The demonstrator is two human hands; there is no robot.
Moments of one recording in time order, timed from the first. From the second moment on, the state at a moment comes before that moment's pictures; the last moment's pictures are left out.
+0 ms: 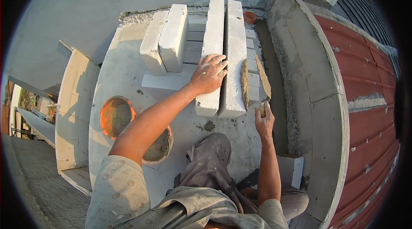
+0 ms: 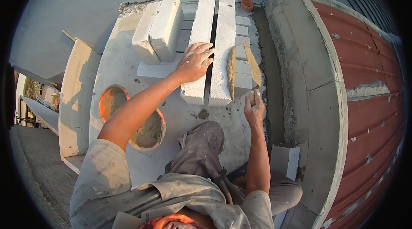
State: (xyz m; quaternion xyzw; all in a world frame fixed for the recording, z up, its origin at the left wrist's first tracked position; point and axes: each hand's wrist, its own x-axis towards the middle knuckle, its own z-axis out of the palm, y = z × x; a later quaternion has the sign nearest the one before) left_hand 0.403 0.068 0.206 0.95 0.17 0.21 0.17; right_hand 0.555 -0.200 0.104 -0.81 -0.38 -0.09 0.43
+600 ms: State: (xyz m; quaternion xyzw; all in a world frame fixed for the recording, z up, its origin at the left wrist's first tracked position) left_hand 0.404 0.070 0.206 0.96 0.17 0.20 0.13; right_hand 0.544 -0.248 0.272 -0.67 -0.33 0.33 0.58
